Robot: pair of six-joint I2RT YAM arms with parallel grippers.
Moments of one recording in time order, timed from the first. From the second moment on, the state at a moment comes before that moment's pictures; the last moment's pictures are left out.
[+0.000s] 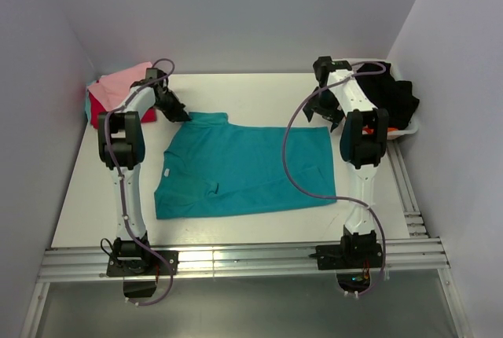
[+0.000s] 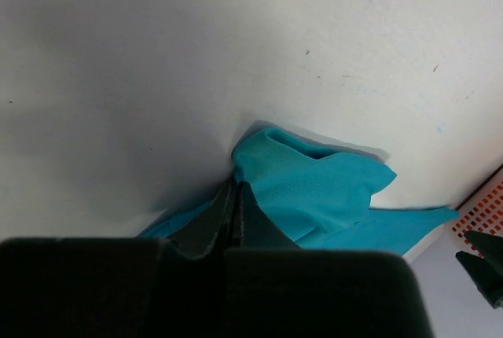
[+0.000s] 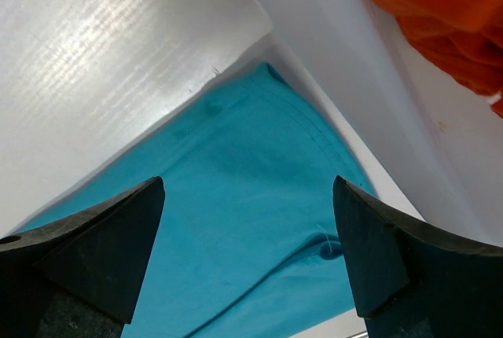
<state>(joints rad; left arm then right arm) -0.02 2.38 1.93 -0.70 0.38 -0.71 0.09 2.27 2.06 -1.26 0.22 0.73</state>
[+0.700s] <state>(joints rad) 0.01 2.38 1.95 -0.77 0.39 -0.64 0.10 2.42 2.20 -1.27 0.26 0.77</state>
